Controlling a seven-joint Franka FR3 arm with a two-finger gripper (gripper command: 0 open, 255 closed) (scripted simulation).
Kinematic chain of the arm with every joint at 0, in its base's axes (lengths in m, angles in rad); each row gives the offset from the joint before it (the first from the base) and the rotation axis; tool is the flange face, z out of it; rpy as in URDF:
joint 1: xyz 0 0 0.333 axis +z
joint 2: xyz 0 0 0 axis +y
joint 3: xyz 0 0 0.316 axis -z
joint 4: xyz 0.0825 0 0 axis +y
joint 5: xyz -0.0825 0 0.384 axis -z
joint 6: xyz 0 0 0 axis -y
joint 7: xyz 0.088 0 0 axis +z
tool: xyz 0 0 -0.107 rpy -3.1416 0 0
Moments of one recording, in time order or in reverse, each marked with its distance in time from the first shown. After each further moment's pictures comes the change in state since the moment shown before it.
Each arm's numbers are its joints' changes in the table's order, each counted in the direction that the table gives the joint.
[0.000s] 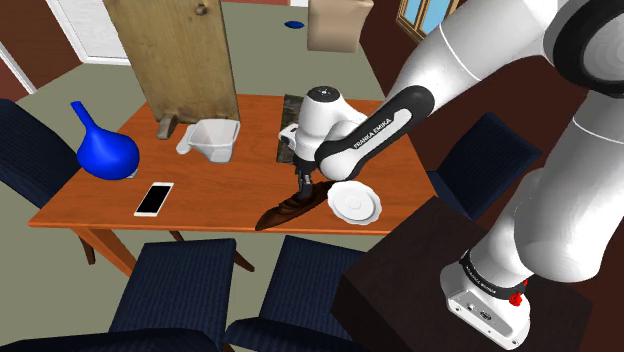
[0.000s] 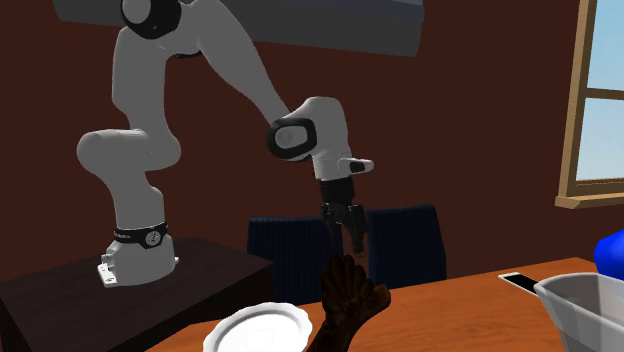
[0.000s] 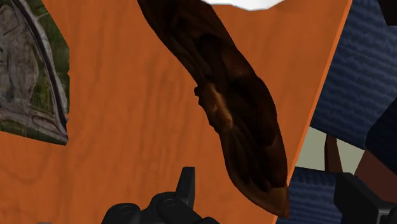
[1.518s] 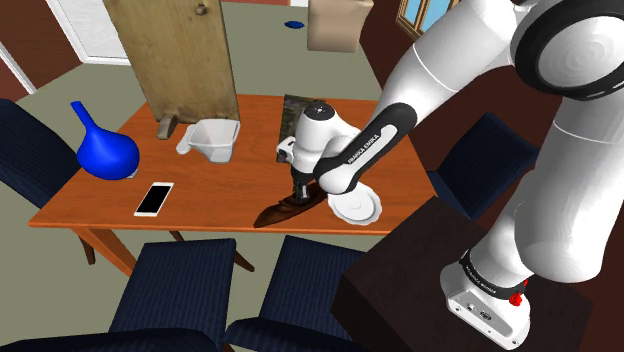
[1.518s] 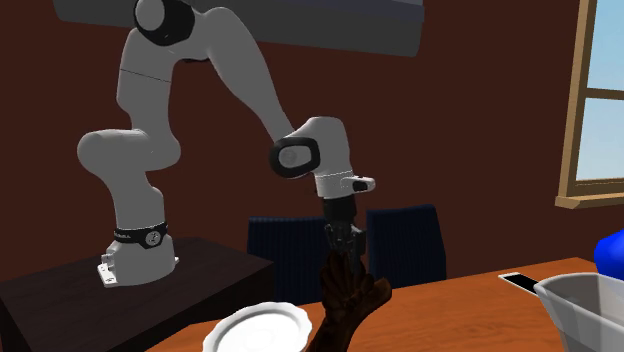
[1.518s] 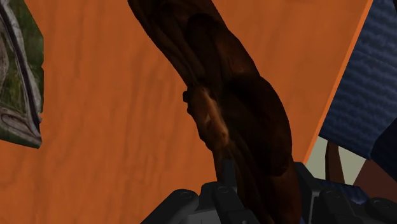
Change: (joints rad) arm 0.016 0.106 0.015 -0.014 0.052 0.093 -0.019
